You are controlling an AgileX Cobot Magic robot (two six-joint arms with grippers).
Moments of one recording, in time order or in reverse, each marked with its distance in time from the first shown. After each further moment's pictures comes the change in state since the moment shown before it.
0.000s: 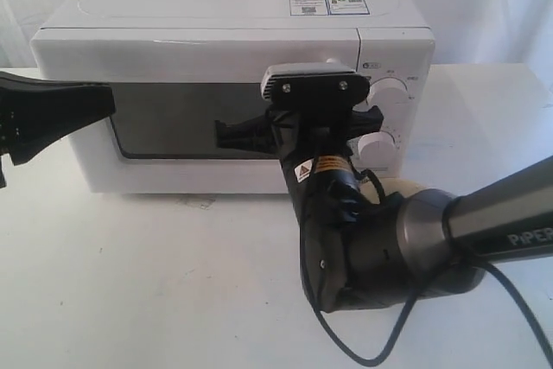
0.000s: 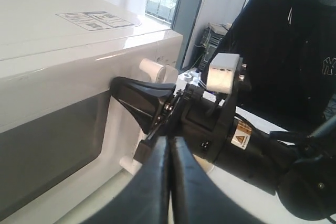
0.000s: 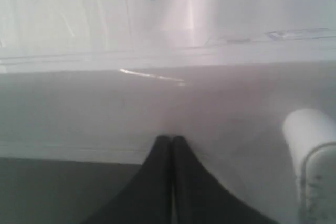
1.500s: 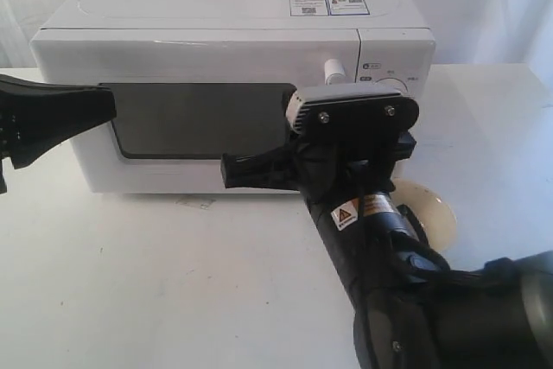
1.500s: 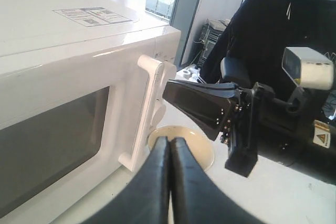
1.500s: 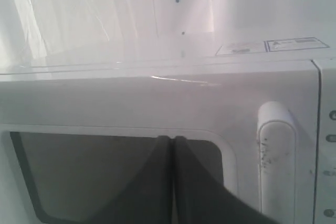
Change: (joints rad) left arm 0.000 0.000 0.000 0.013 0.000 0.000; right arm 0.146 -0.241 0.224 0.045 0.005 -0.004
